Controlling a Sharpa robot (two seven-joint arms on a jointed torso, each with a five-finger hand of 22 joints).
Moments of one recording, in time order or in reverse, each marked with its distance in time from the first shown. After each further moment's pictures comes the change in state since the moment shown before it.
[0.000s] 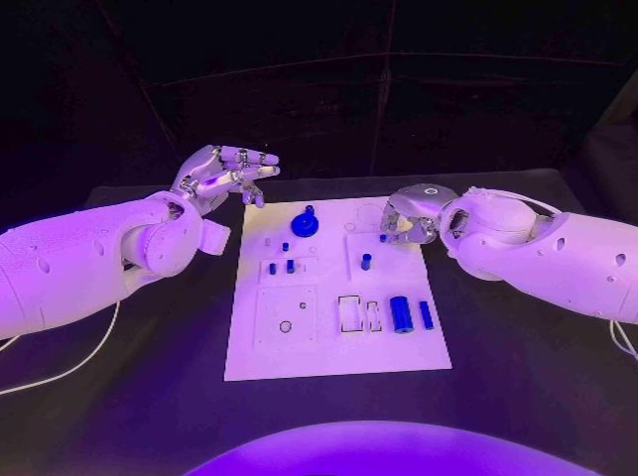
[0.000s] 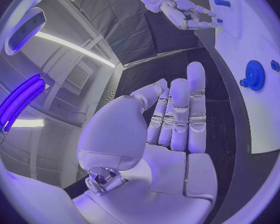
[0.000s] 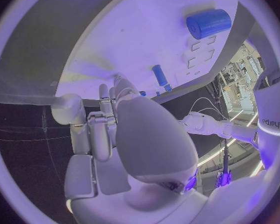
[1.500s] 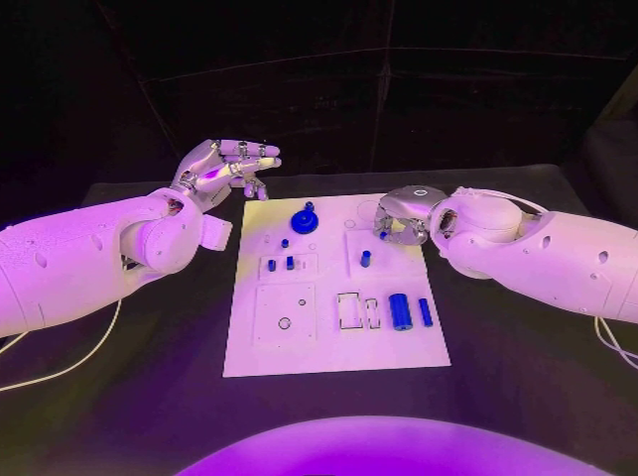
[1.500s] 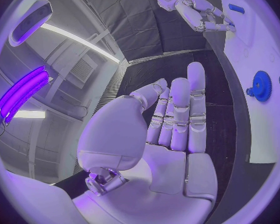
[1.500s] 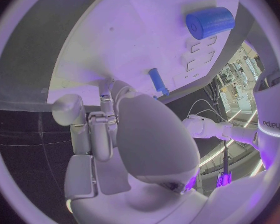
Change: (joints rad) left arm 0.000 -0.001 -0.001 0.016 0.057 0.026 0.025; left_hand -0.004 -0.004 -0.006 -0.006 0.000 -0.005 0.005 0.013 0.000 -0.014 0.000 0.018 0.002 -0.011 0.004 -0.005 -0.012 -0.001 -0.007 0.000 -0.016 -0.011; right arm -0.015 0.034 0.004 -0.023 -0.003 0.022 0.012; right_hand -0.022 -0.019 0.259 -0.088 -0.038 0.113 -0.005 0.006 0.011 0.156 -0.020 -0.032 -0.111 0.000 -0.008 0.000 0.000 0.000 0.005 -0.006 0.005 0.016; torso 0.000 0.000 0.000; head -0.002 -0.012
